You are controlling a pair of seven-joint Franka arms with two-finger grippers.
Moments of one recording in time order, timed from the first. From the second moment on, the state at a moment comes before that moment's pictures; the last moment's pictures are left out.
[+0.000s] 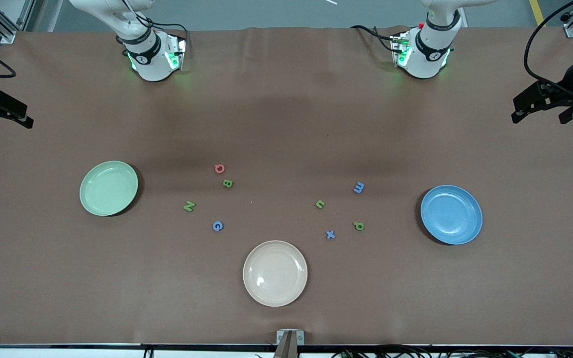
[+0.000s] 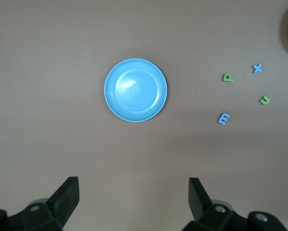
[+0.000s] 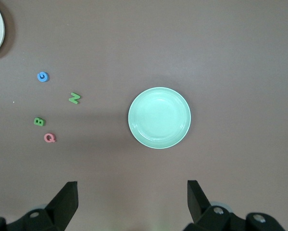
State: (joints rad) left arm 0.09 -0.07 -0.15 -1.60 -0.01 1.55 -0.02; right arm 0.01 -0.04 -0.09 -1.57 0.01 1.51 -0.10
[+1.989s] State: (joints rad) left arm -0.08 0.41 -0.45 -1.92 0.24 2.27 -1.63; right arm 0.21 0.22 -0.08 -1.63 0.04 1.73 0.04
